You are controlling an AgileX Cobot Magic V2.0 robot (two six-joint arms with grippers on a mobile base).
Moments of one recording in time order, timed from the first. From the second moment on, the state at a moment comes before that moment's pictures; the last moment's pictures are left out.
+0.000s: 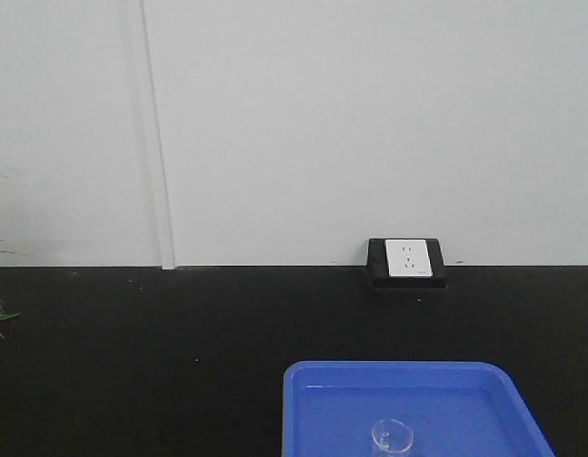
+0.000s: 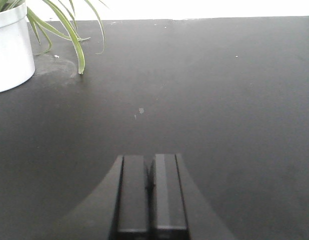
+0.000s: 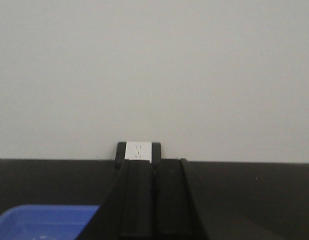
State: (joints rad) left arm 0.05 -0.02 0.03 -0.04 0.36 0.02; right arm -0.01 0.23 -0.19 -0.04 -0.06 0.05
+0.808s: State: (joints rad) left arm 0.05 -0.02 0.03 -0.04 0.36 0.02; right arm -0.01 0.70 -0.19 -0.04 -0.10 0.05
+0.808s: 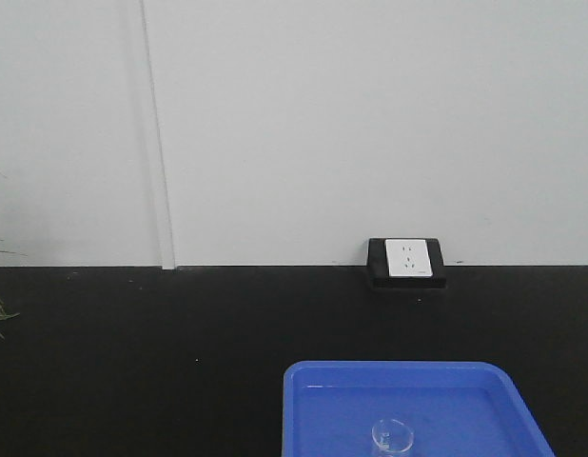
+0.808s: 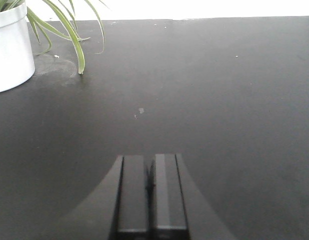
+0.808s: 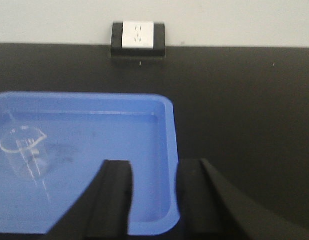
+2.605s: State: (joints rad) left arm 0.05 -0.02 0.03 -0.04 0.36 0.02; right arm 0.23 2.12 -0.82 -0.31 -0.83 0.14
